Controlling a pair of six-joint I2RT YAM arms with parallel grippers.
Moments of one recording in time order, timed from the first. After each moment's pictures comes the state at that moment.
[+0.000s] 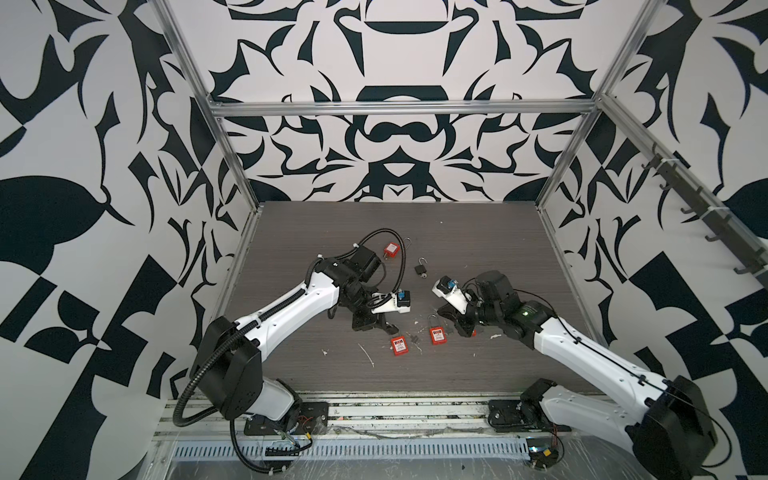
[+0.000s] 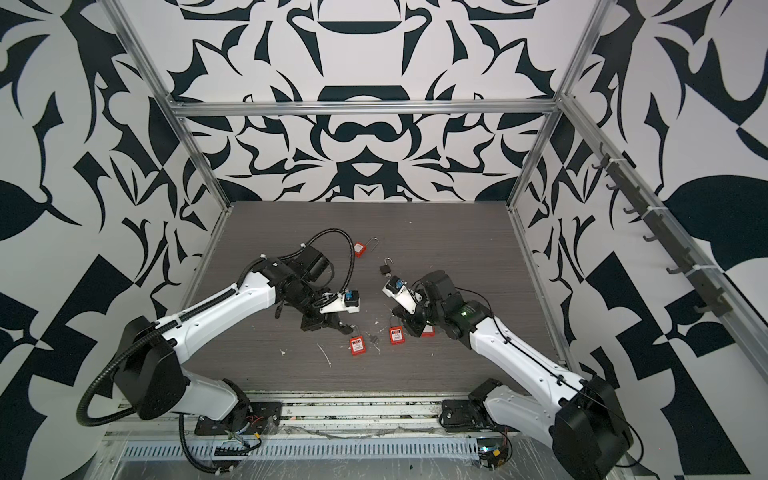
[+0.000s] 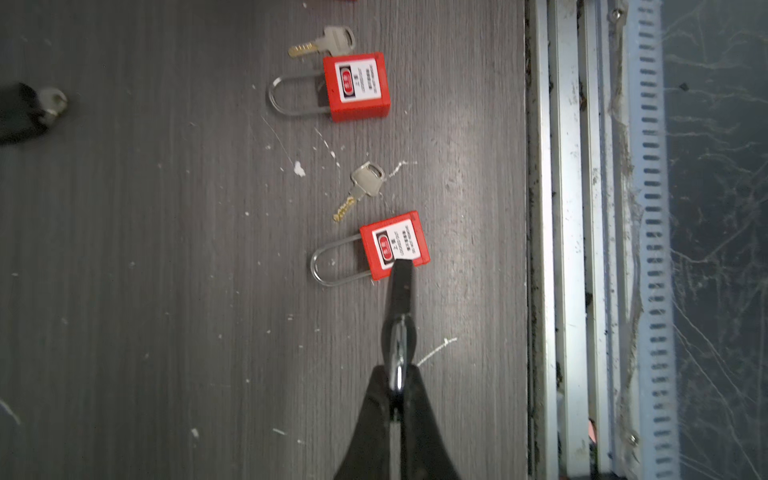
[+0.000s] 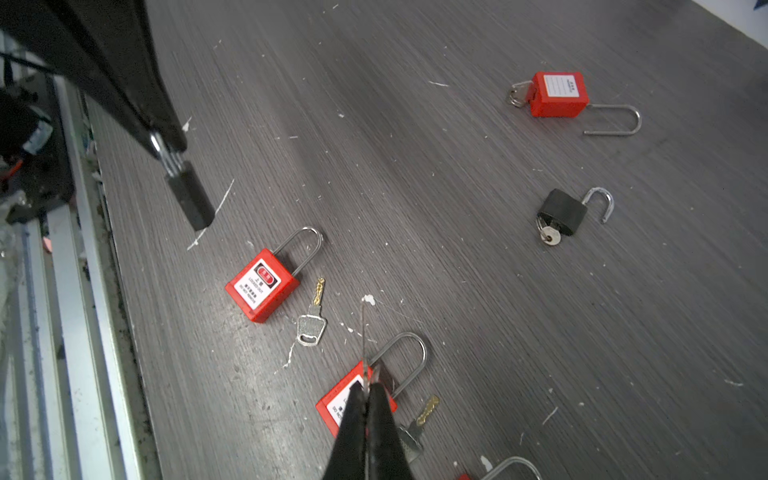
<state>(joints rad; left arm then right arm) -0.68 1.50 1.16 -1.05 0.46 0.86 0.56 1.07 0.67 -0.37 -0.39 -0.24</state>
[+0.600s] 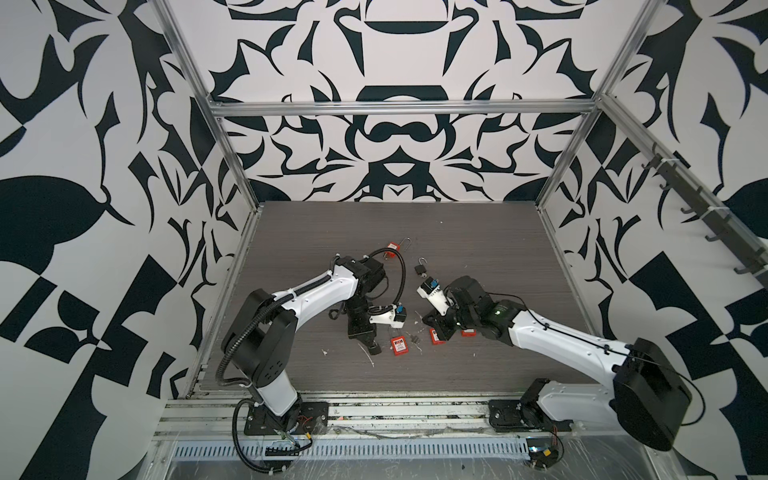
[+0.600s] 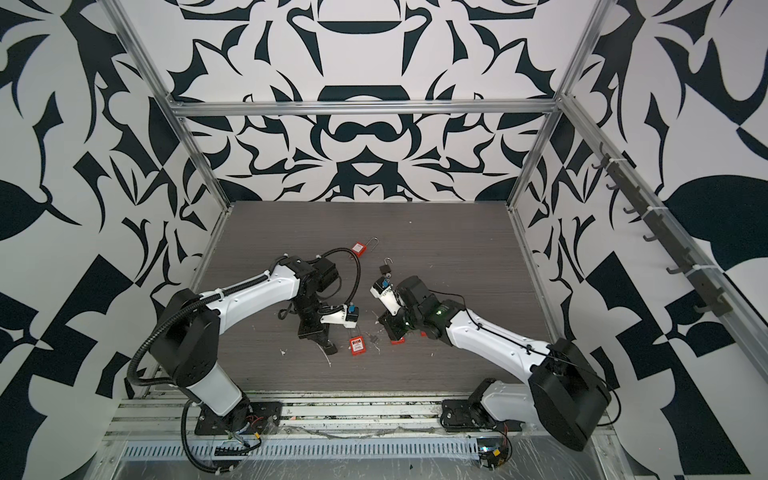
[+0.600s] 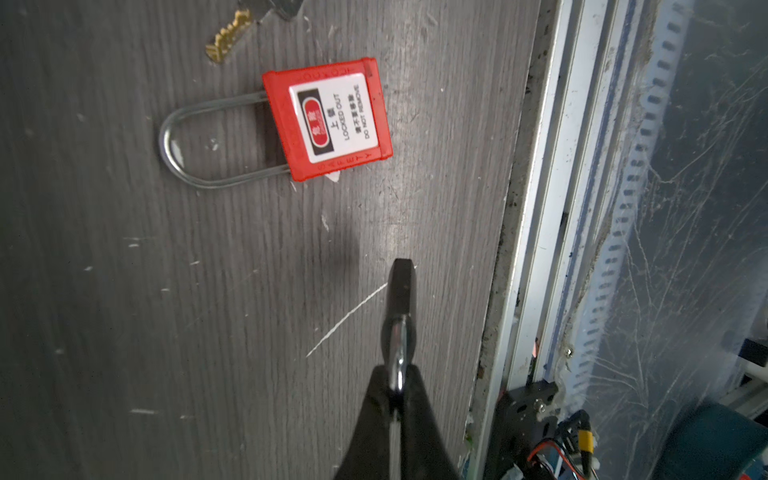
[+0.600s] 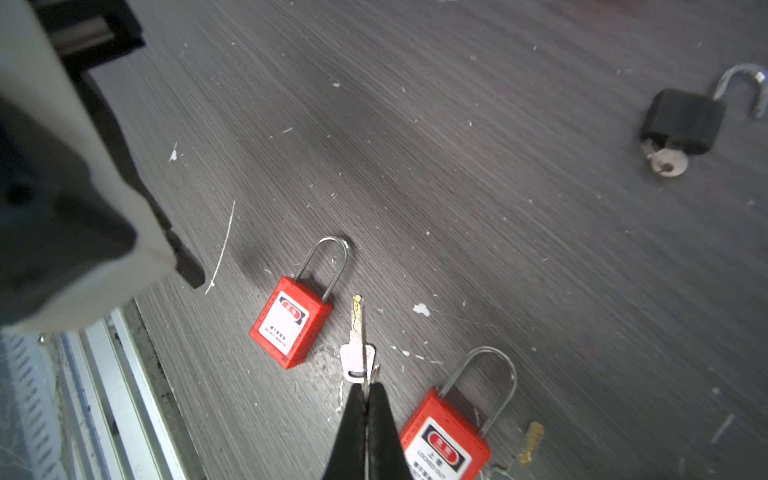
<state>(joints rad) -0.68 1.69 1.16 -1.21 0.37 0.86 0.72 1.27 0.69 -0.28 -0.28 0.11</state>
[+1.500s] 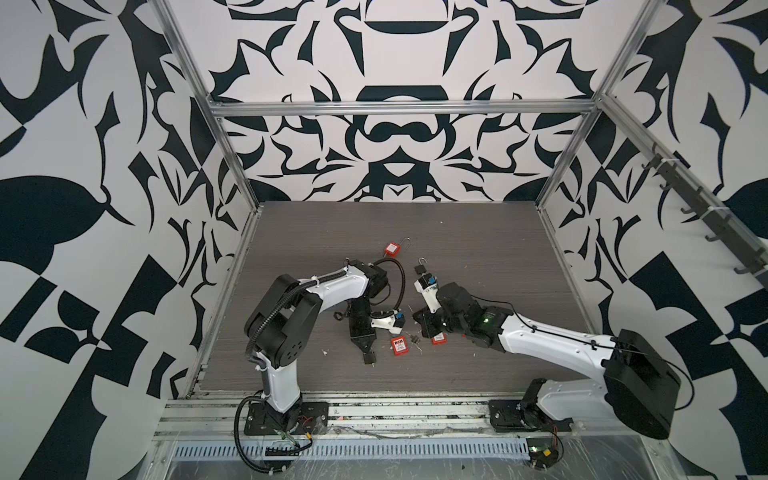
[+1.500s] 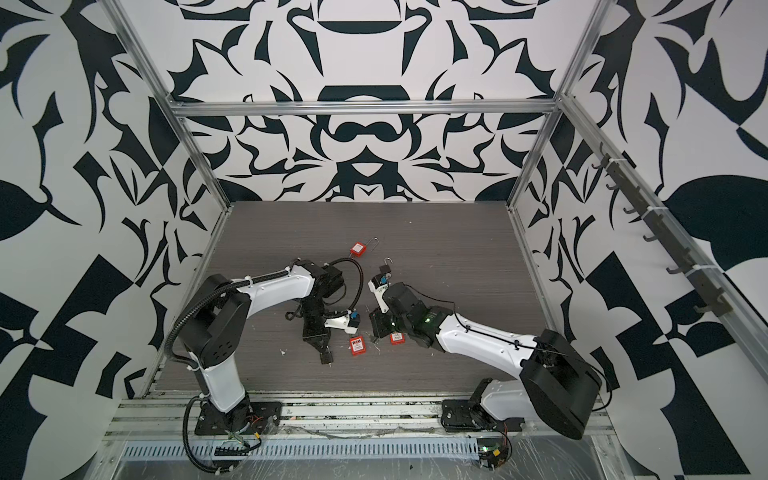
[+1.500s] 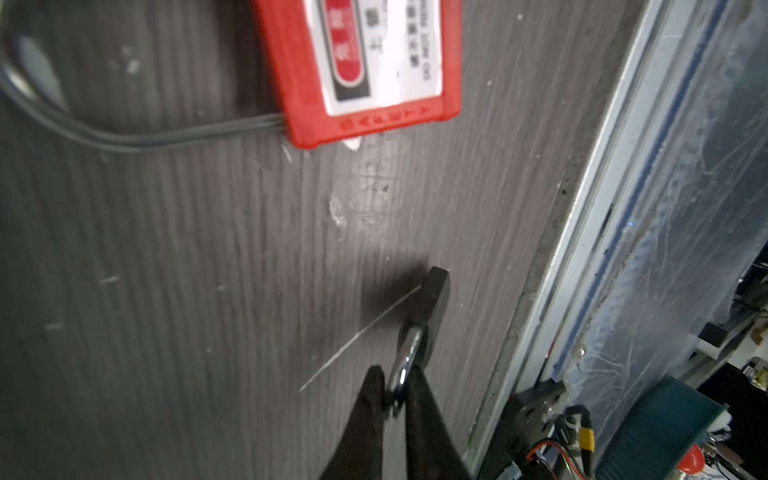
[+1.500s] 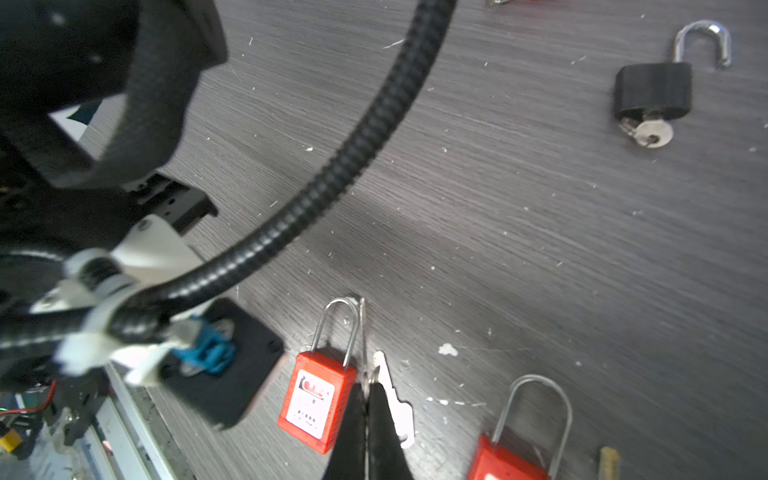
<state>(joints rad) -0.68 1.84 1.16 -1.17 0.32 0.83 0.86 1.30 0.68 -0.13 -0.09 0.46</state>
